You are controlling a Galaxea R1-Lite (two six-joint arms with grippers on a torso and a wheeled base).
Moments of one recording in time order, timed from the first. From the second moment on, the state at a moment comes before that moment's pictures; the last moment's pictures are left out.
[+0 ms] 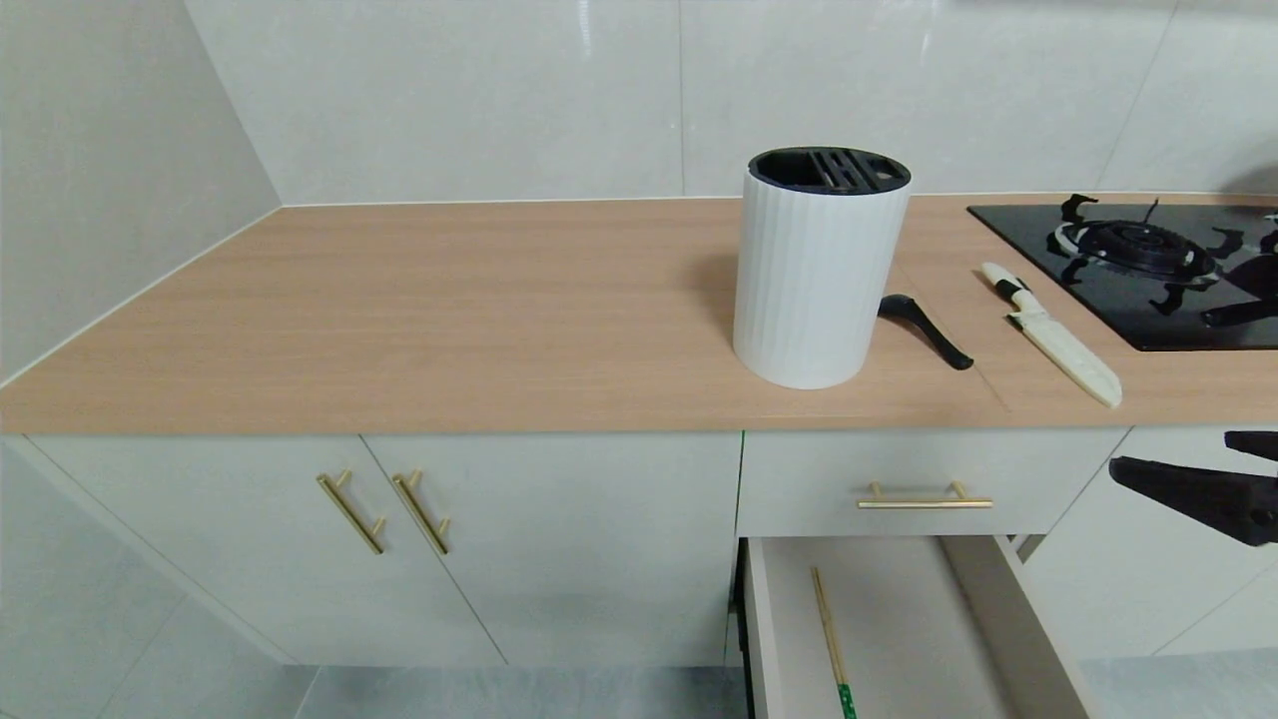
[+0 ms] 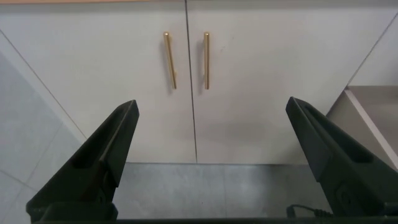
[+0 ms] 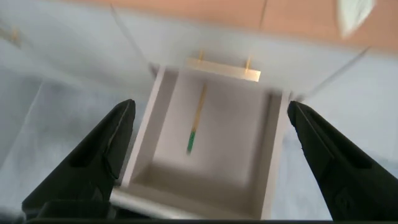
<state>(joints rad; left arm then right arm) 0.01 0.00 0.00 0.00 0.01 0.00 0.42 1.05 -0.83 0.17 -0.16 0.07</state>
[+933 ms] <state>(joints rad) 0.01 0.00 0.00 0.00 0.01 0.00 0.12 1.71 -1.18 -0.24 0.19 -0.13</state>
